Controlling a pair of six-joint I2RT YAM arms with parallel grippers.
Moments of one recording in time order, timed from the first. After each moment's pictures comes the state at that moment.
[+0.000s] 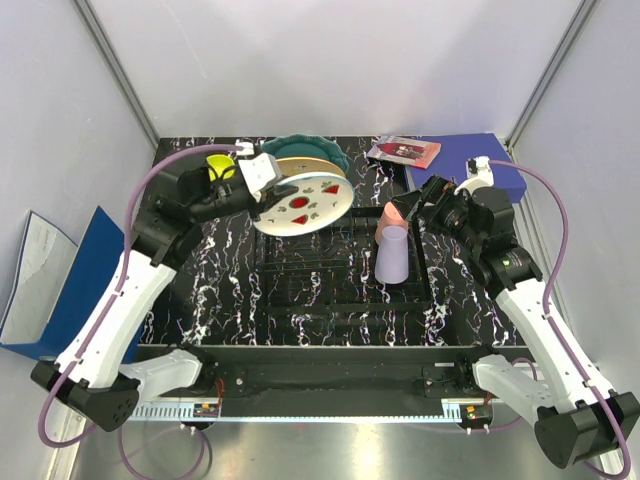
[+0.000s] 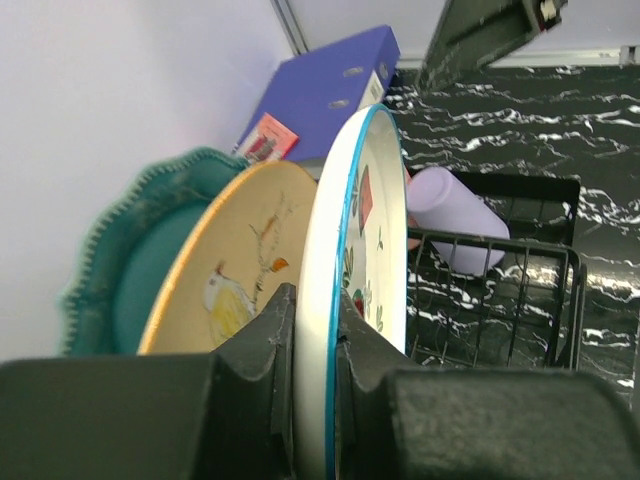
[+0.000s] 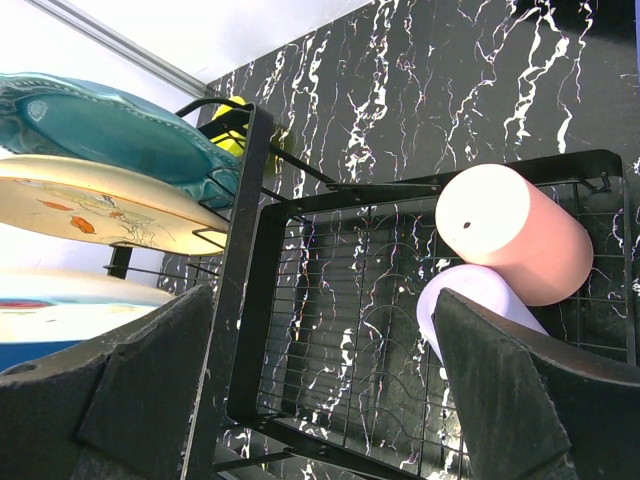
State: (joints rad) left arm -0.46 1.11 1.35 -0.42 0.64 0.45; right arm 0.29 0.93 0.93 -0.25 -0.17 0.69
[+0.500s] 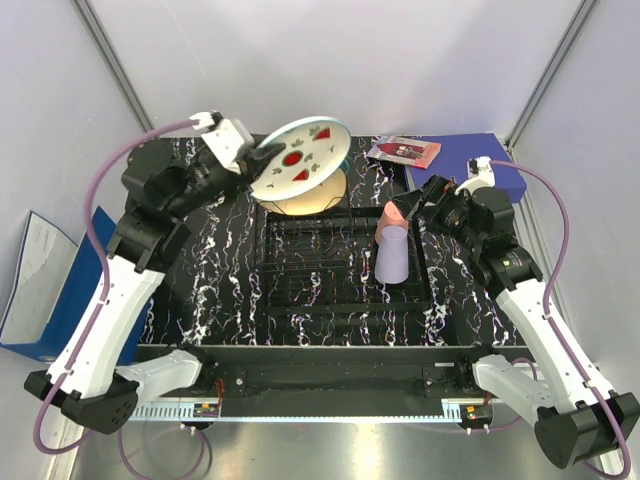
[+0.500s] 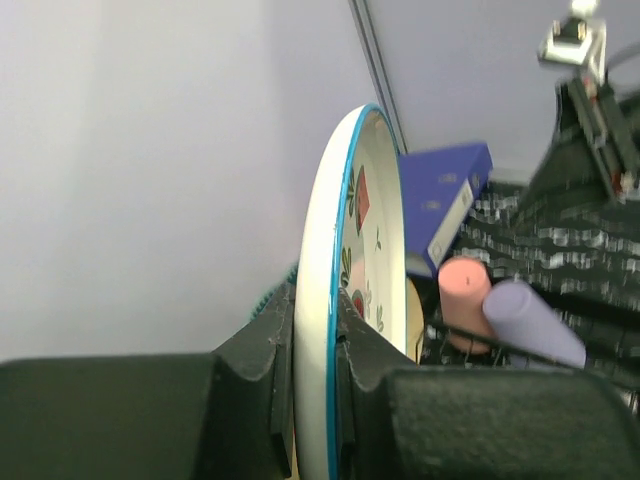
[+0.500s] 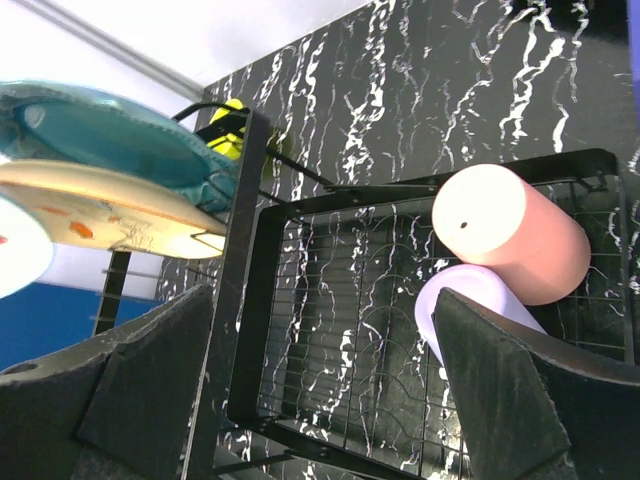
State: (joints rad) left arm -0.46 1.10 1.48 -0.25 0.49 0.32; right arm 0.29 0.93 0.94 -0.25 -0.16 0.69
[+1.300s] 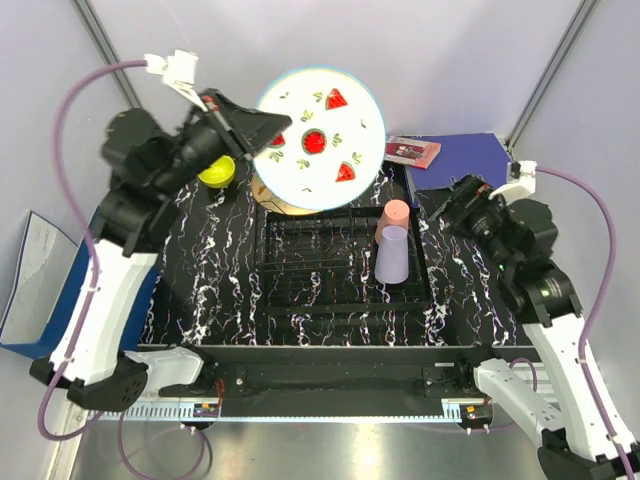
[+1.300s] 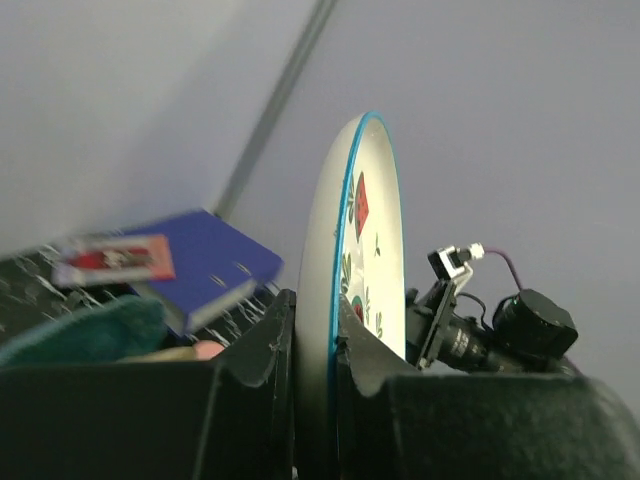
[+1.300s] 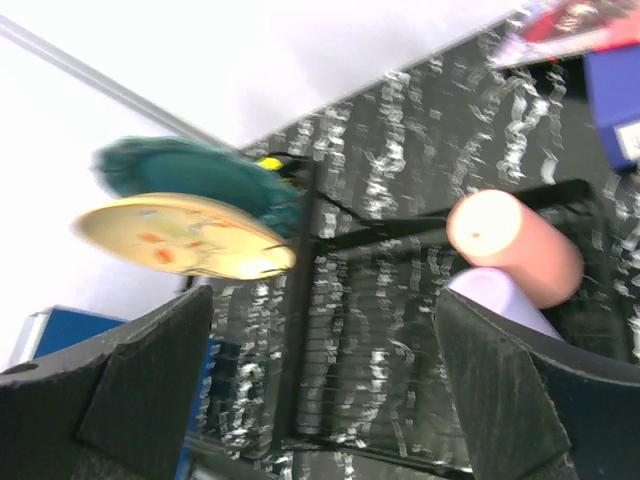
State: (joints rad) left arm -0.46 1.22 1.81 -0.37 0.37 -0.61; right arm 0.29 0.78 1.07 -0.44 -0.06 0.74
